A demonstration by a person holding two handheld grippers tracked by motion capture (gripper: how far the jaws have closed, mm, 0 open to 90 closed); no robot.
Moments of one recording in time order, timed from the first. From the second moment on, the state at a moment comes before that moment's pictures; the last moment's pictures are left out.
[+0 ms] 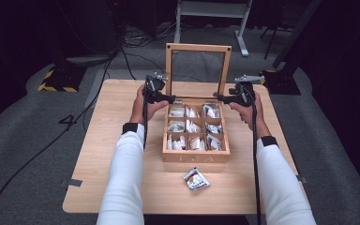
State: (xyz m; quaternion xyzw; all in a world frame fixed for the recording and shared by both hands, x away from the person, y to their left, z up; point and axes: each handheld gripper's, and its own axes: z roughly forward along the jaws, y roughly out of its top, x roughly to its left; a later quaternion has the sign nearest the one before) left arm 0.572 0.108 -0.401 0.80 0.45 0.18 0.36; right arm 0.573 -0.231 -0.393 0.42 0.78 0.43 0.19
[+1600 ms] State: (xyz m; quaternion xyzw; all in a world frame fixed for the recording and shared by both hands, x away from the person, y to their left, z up) left arm 0.595 0.087 -0.398 0.79 0.46 0.15 0.38; right arm 0.608 -0.210 -0.397 0.46 0.77 0.42 0.15
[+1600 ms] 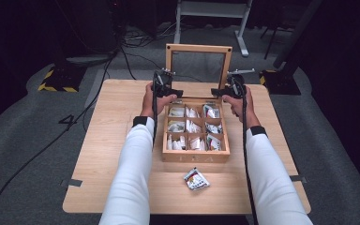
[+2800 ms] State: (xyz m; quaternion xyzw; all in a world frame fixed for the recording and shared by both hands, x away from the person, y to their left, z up) left arm 0.547 0.097 -0.355 0.78 0.41 0.23 0.41; right arm 0.568 -0.224 -0.368 0.40 0.77 0.46 0.19
